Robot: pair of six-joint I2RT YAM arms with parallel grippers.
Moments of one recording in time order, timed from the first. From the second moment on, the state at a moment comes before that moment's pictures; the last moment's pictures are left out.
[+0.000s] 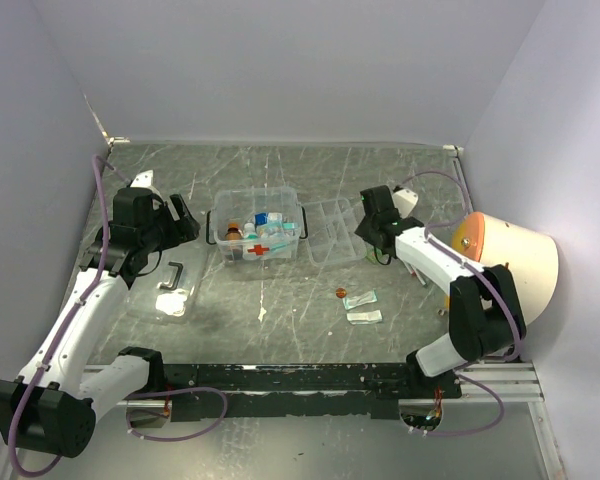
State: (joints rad) left arm -0.19 1.00 0.90 -0.52 -0.03 -0.44; right arm 0.39 1.50 0.95 -0.34 0.42 0.80
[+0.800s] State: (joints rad) left arm -0.19 1.00 0.90 -0.52 -0.03 -0.44; right arm 0.25 1.66 0.92 -0.33 0.37 0.77
